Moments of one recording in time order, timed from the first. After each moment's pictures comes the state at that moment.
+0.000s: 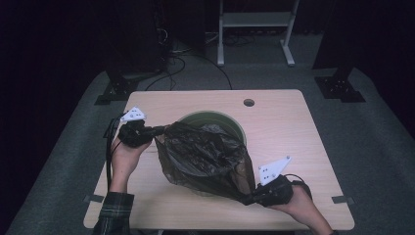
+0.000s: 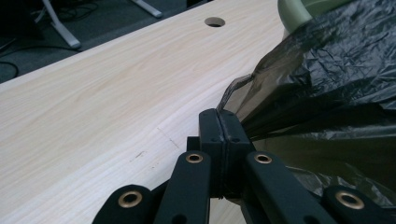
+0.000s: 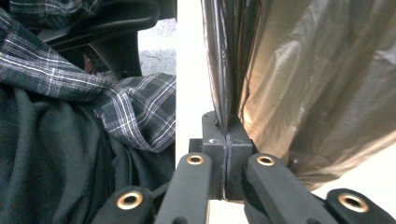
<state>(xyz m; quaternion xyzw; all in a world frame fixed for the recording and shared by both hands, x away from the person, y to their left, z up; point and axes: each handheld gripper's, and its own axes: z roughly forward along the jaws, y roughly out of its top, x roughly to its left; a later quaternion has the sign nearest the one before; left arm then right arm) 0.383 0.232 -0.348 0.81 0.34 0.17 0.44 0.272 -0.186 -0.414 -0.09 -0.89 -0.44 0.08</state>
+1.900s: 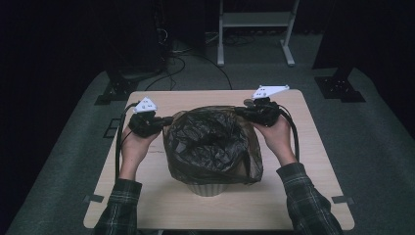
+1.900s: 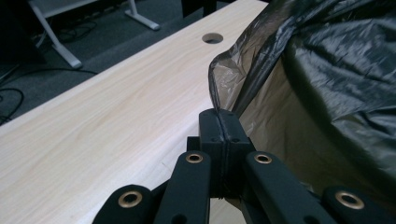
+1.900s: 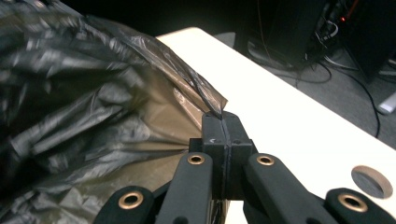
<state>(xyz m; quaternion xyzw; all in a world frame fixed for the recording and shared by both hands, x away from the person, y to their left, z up) 0.410 0.207 -0.341 0.82 0.30 0.19 0.44 0.432 -0.172 -0.332 -0.28 -0.81 -0.48 -0.16</state>
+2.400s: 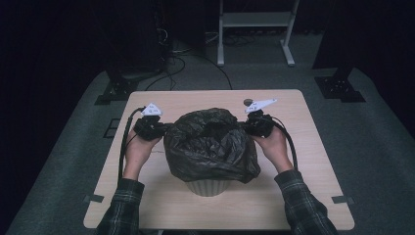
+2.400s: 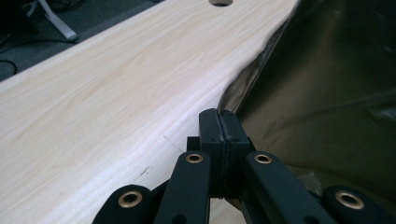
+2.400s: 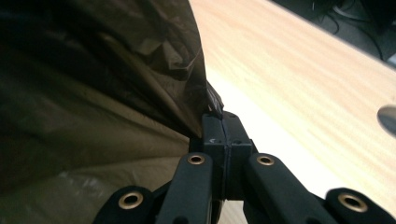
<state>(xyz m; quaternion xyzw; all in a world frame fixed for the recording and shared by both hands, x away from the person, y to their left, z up) 0.424 0.207 -0.372 0.84 0.32 0.17 0.41 0.440 -0.168 -0.388 -0.30 -0.85 -0.41 -0.14</state>
